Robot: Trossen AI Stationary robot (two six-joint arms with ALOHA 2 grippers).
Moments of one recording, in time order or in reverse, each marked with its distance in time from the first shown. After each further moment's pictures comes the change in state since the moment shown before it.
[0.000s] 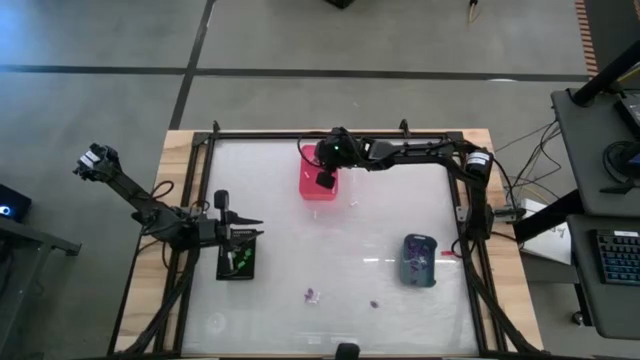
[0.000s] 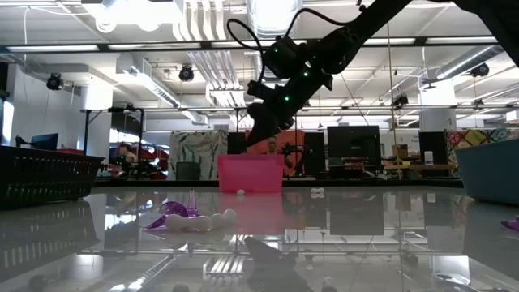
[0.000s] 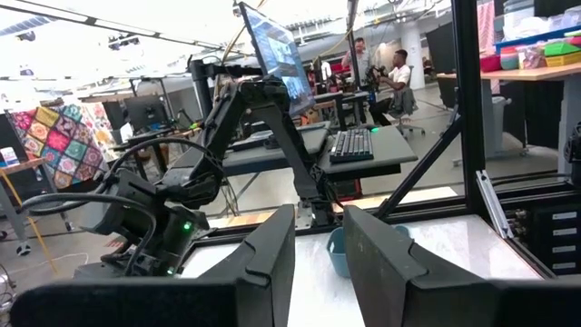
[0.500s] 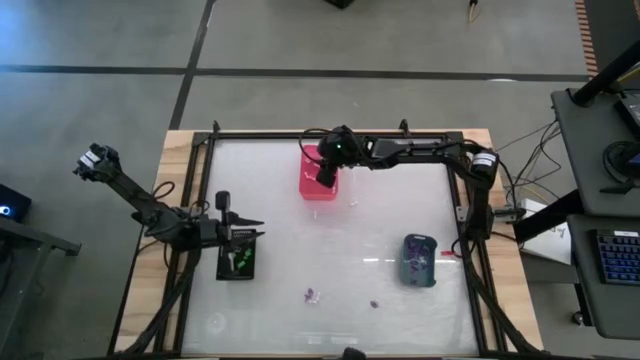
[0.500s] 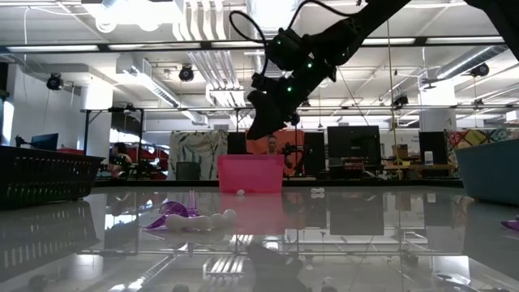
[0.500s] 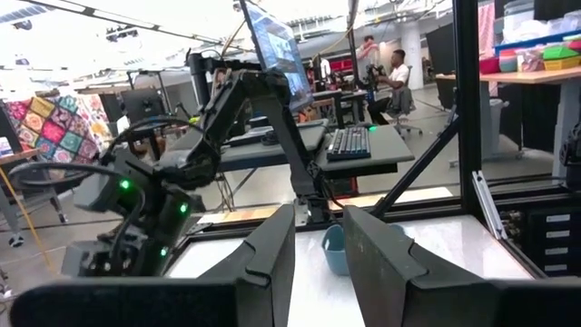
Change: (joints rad) left arm 0.000 0.008 0.000 -0.005 0.000 -0.035; right arm 0.004 -0.044 -0.001 -0.049 -0.001 0.129
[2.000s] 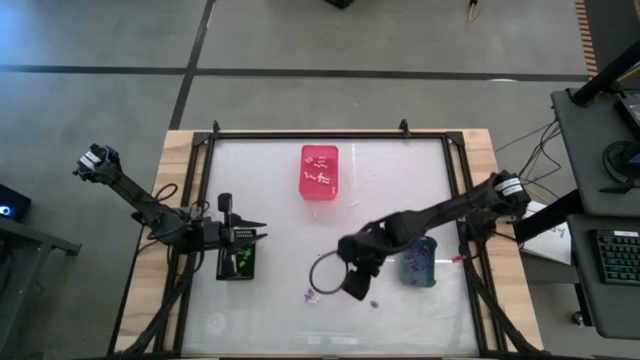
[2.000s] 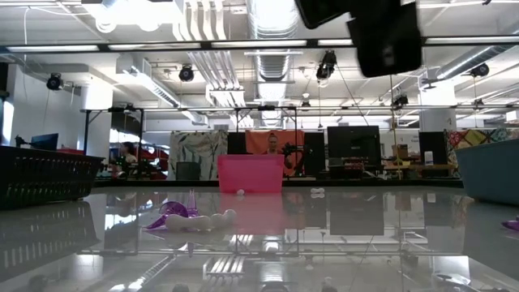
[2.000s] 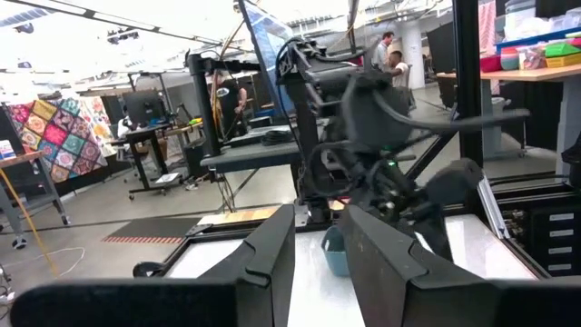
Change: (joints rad) left arm 0.003 0.042 0.000 0.044 0.000 0.011; right arm 0.677 -0.173 0.031 -0.581 -0.424 1.016
